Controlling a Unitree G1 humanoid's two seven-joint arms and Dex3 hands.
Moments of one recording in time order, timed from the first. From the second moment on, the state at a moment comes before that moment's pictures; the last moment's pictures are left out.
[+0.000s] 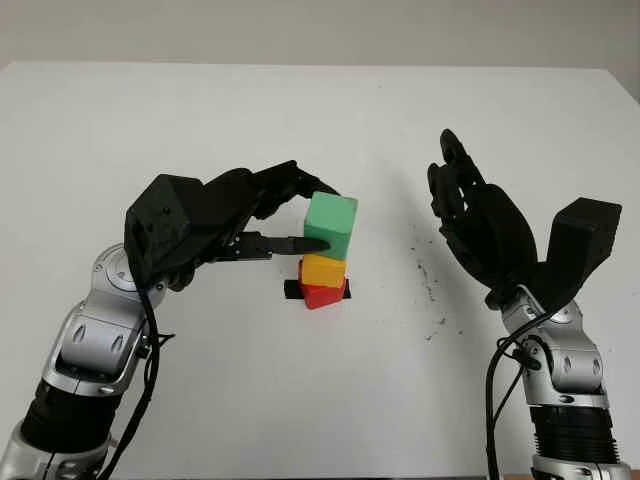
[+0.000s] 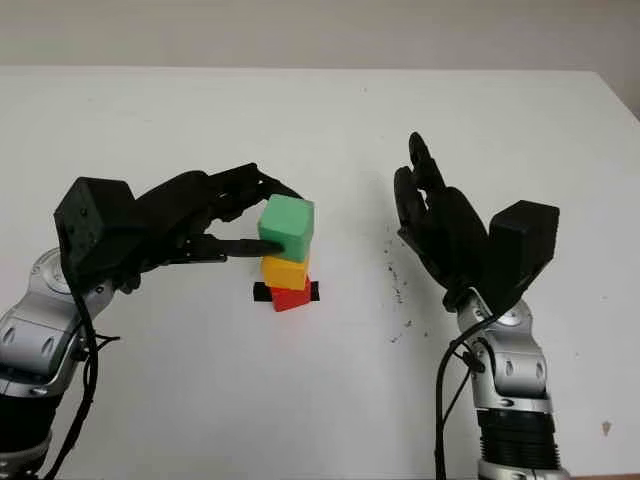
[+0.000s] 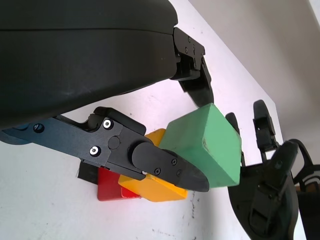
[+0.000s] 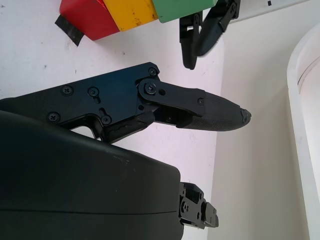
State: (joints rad) left arm -0.42 0.47 -0.08 -0.30 -0.02 0.47 -0.52; right arm -0.31 -0.24 -0.14 -0.02 0.24 0.28 0.30
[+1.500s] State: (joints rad) left arm -0.23 0.23 0.21 -0.06 -0.19 0.09 -0.21; right arm -0.35 -0.14 -0.05 0.08 0.16 0.16 0.22
